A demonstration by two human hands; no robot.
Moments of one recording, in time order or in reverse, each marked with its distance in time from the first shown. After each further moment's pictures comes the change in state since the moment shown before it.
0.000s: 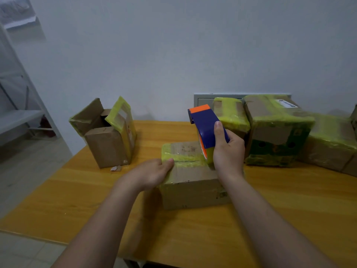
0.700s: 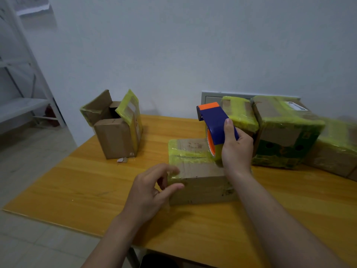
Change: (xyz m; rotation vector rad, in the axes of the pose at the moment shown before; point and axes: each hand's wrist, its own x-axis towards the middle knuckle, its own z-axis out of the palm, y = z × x) left_hand -0.023 -0.059 0.072 -0.413 0.655 0.733; right_hand -0.003 -0.004 0.003 -0.041 0.009 -0.012
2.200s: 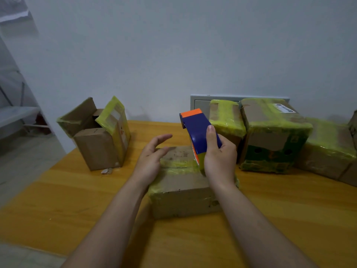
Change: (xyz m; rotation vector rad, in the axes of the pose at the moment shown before) left_hand 0.103 0.012 0.034 -0.422 0.017 -0.563; right_hand 0.005 0.002 0.000 0.010 -0.020 0.012
